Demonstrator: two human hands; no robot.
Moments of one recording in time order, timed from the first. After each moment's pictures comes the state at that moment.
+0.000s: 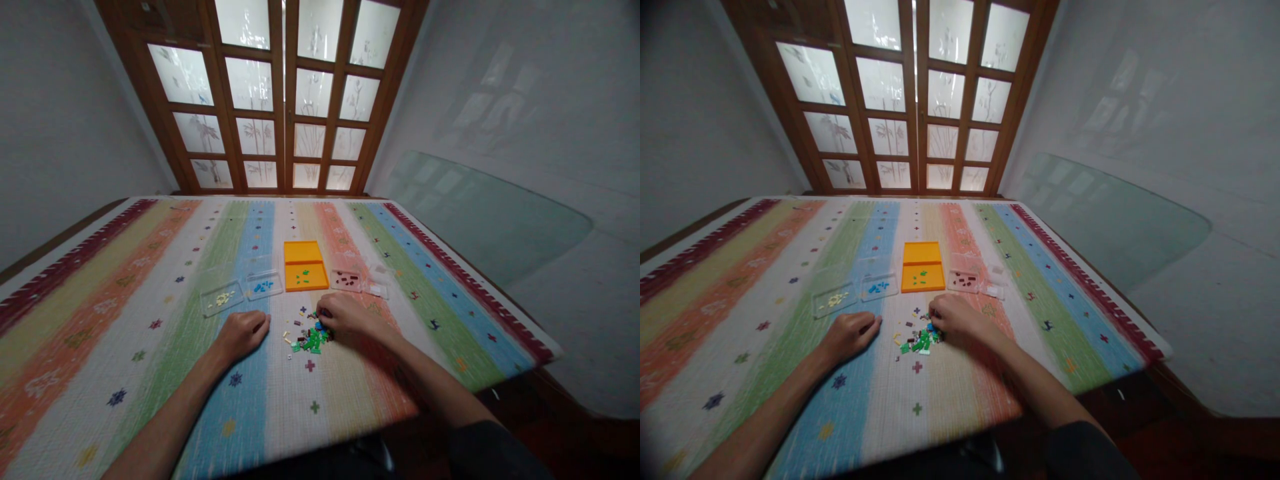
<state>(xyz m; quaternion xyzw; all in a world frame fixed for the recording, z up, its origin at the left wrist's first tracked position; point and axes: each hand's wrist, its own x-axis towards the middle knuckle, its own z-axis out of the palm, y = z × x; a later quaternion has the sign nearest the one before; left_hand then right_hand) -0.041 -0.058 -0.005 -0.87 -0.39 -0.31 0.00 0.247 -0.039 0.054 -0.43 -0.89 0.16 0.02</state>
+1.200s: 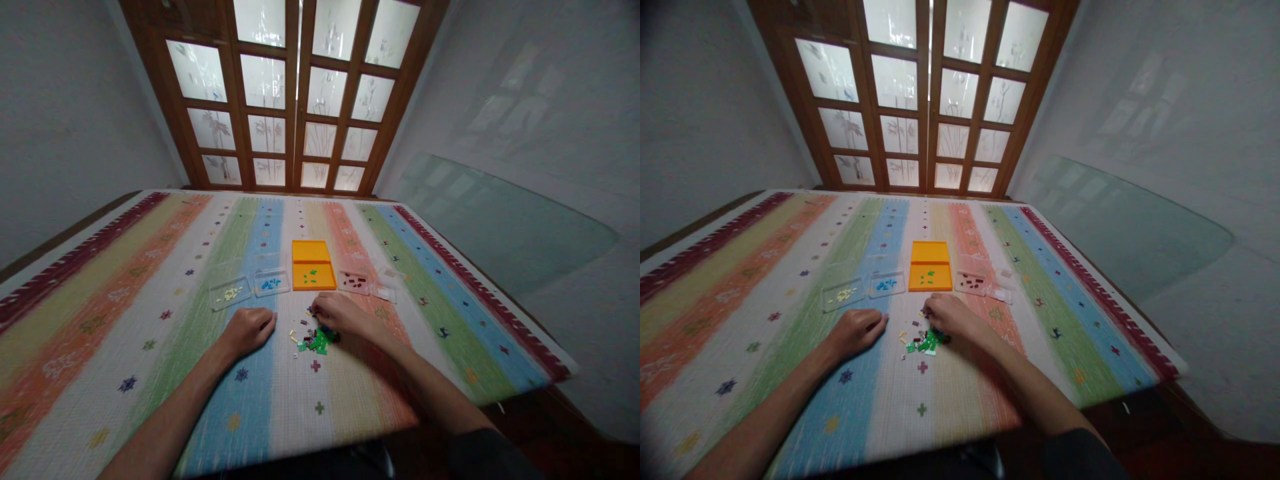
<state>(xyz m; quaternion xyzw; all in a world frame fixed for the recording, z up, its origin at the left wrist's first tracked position) -0.042 -0.058 -0.005 -0.88 -0.37 -0.29 0.01 0.226 -0.036 0.058 -0.40 -0.90 0.16 0.03</state>
